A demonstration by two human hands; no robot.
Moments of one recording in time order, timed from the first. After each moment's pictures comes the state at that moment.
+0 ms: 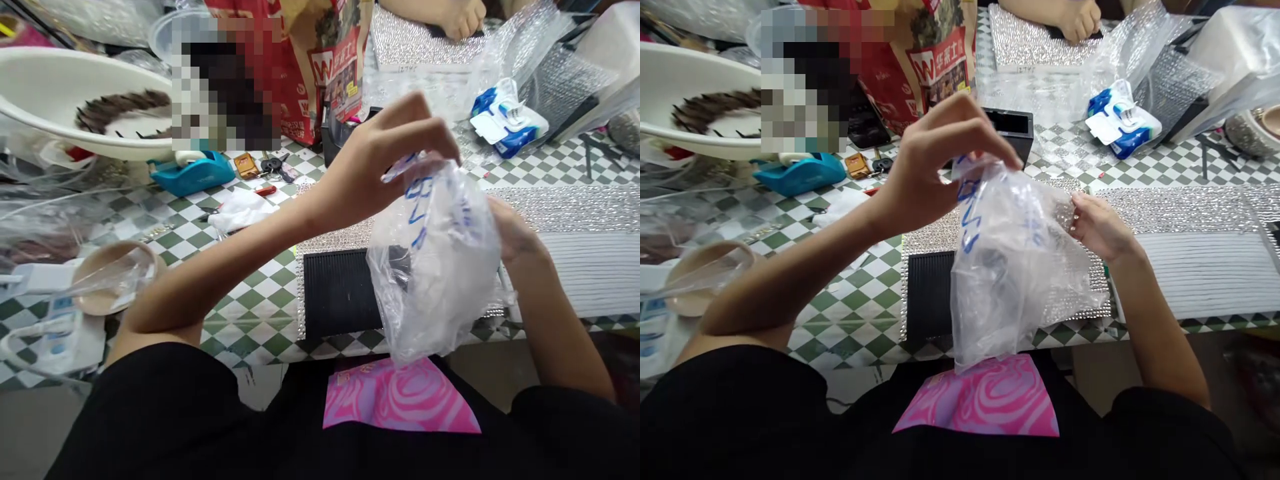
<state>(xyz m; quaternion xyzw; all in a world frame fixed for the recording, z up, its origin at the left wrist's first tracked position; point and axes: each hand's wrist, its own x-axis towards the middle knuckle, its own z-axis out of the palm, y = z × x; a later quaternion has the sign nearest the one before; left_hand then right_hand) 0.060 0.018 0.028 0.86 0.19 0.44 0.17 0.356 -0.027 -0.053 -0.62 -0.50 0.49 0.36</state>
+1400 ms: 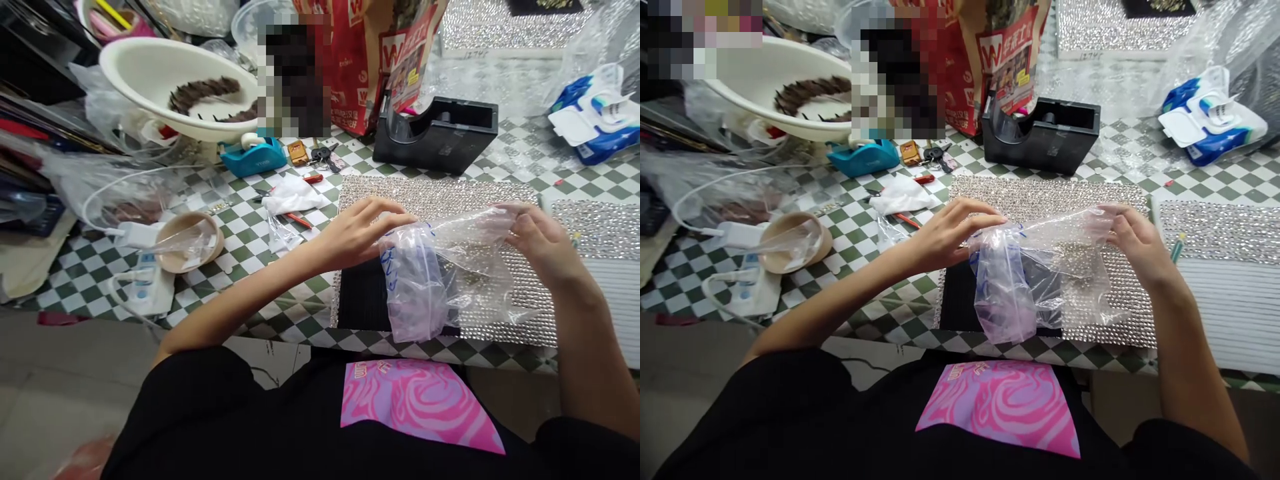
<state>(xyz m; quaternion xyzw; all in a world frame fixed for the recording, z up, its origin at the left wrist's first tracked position) -0.022 -0.026 -0.068 0.92 0.25 0.28 0.06 0.337 -0.036 -0.072 -0.61 -0.57 0.42 0.36</state>
